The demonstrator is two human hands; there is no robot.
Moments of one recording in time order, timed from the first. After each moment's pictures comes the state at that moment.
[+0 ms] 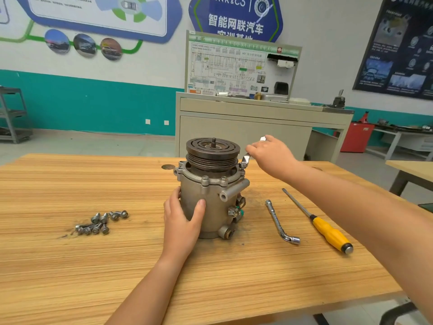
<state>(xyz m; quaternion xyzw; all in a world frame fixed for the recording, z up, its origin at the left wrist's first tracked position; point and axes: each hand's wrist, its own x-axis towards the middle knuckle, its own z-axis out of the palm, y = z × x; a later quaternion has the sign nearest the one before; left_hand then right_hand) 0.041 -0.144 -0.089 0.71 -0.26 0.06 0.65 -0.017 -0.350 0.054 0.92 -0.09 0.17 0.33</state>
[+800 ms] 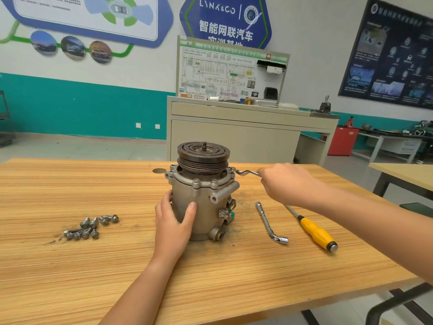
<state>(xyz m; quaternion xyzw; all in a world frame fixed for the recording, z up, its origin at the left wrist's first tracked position) 0.041 -0.143 -0.086 0.71 -0.25 0.05 0.66 -0.090 -0.298 0.057 0.94 -0.22 0.08 0.23</state>
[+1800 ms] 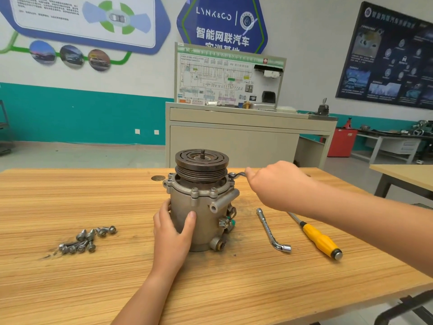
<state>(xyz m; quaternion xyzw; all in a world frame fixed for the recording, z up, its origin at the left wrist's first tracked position) 0.044 -0.146 -0.090 0.70 -0.26 0.06 0.66 -0.087 -0.276 0.073 0.89 -0.13 0.03 0.43</state>
